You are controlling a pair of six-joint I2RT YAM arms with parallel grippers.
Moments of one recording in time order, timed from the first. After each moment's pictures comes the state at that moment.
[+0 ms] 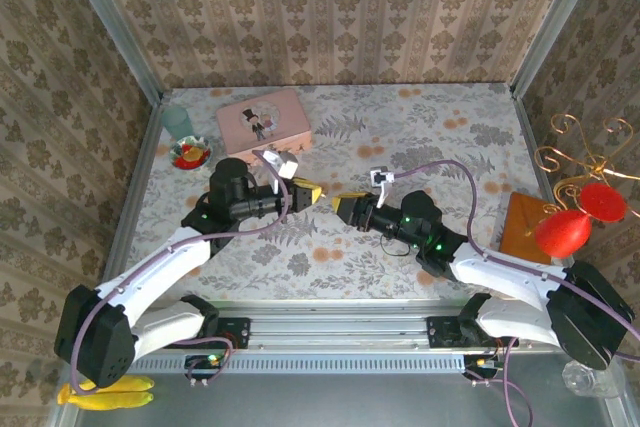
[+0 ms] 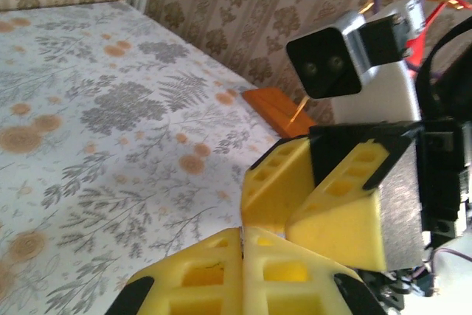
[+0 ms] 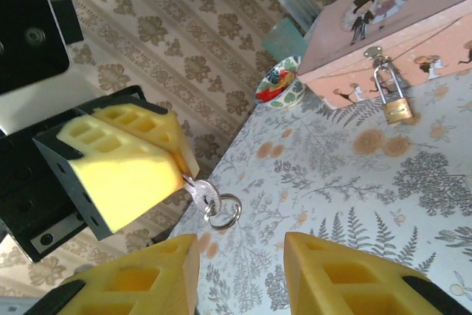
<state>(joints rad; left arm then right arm) -0.59 1.08 0.67 0.18 0.74 -0.27 0.75 1.13 0.48 0.57 -0.21 0.75</state>
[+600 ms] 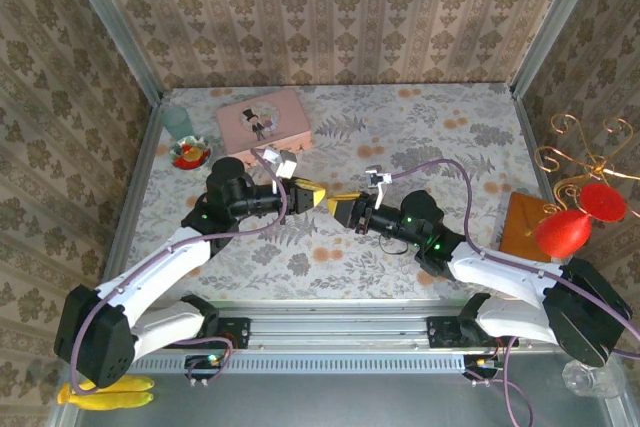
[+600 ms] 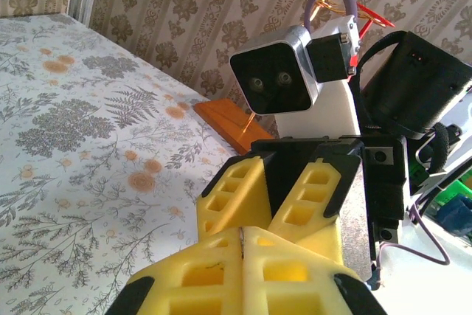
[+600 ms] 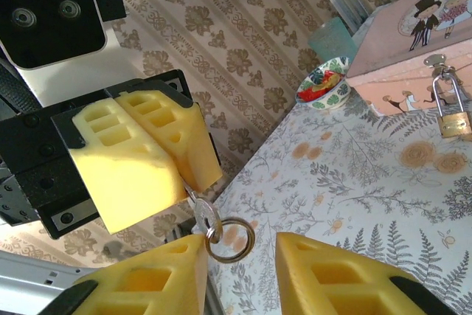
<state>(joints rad) -0.59 1.08 0.67 0.26 0.85 -0.34 0.75 1.15 0.48 0.66 -0.30 0.72</state>
